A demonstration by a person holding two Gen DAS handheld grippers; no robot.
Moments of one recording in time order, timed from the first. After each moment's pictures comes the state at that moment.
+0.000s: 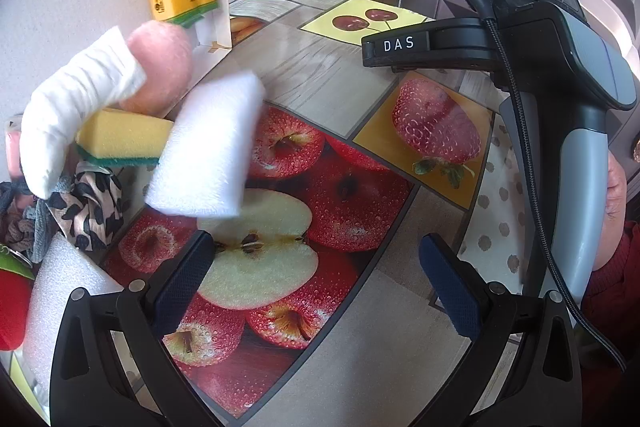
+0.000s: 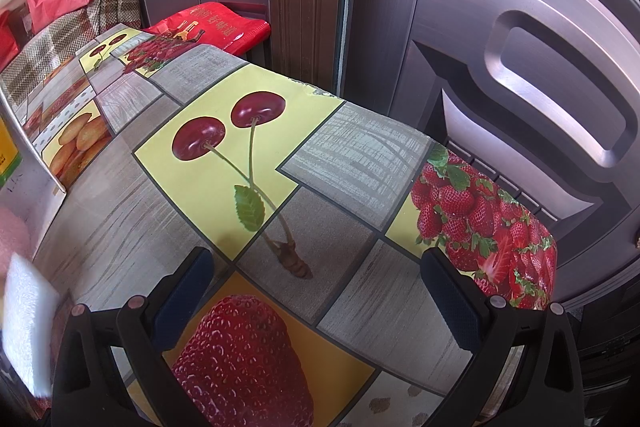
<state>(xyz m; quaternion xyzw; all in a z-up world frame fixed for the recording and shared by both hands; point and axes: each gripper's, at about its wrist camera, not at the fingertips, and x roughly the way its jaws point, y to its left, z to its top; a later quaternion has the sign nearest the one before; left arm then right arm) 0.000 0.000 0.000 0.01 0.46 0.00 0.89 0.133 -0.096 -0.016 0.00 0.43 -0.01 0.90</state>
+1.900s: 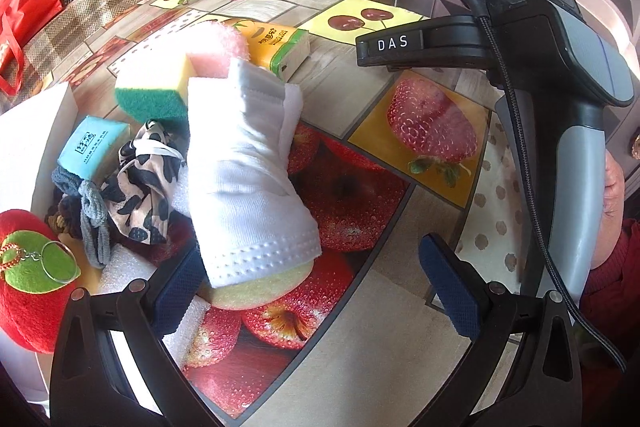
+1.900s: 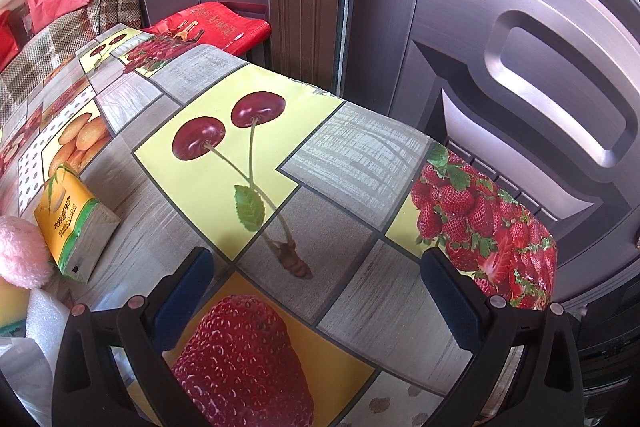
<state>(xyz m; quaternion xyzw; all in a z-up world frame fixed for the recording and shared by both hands) -0.002 -0.003 0.003 0.01 0.46 -0.01 0.89 0.134 -0.097 -0.015 0.00 0.43 -0.01 0.90</state>
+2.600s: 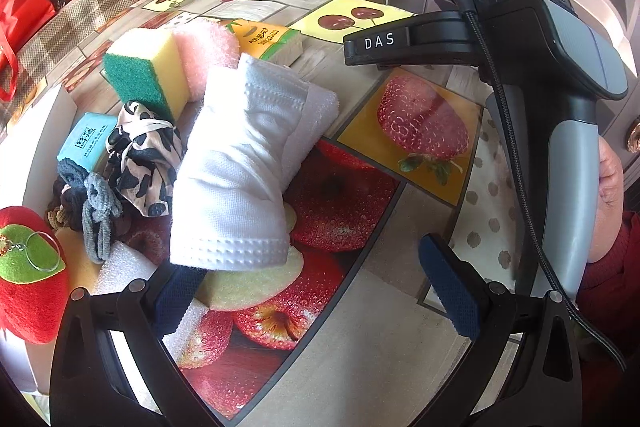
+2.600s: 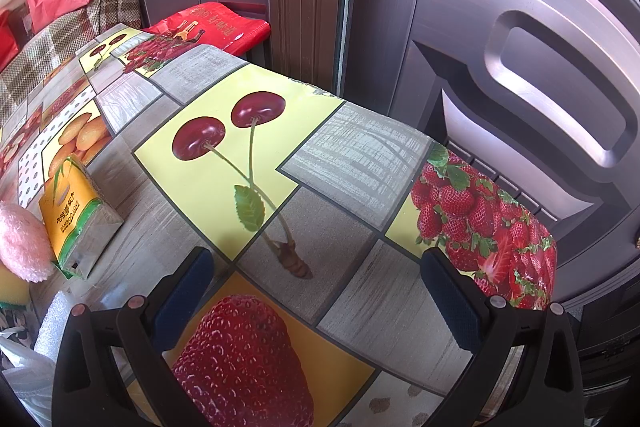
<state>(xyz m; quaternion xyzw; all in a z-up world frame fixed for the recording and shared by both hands) -0.007 -0.011 0.002 0.02 0.46 -0.02 0.89 0.134 -0.097 -0.015 0.00 0.43 -0.01 0.90</state>
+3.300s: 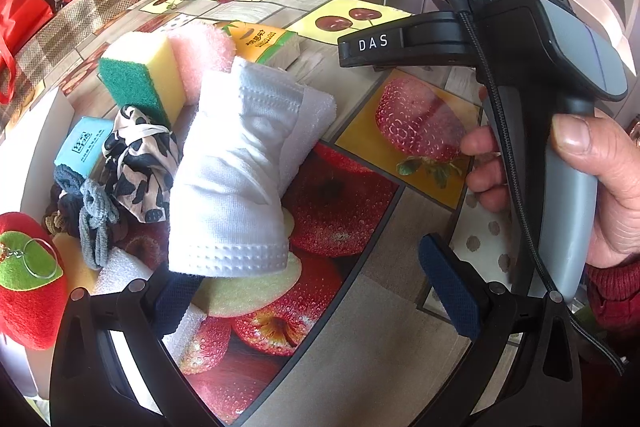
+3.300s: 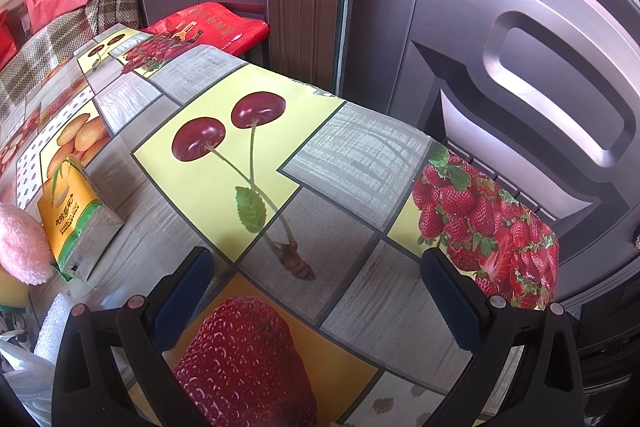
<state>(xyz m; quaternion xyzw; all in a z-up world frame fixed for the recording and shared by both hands) -0.002 -0.012 0.002 0.02 0.46 -0.03 0.89 0.134 -0.091 -0.016 -0.01 0.43 -0.02 0.90</state>
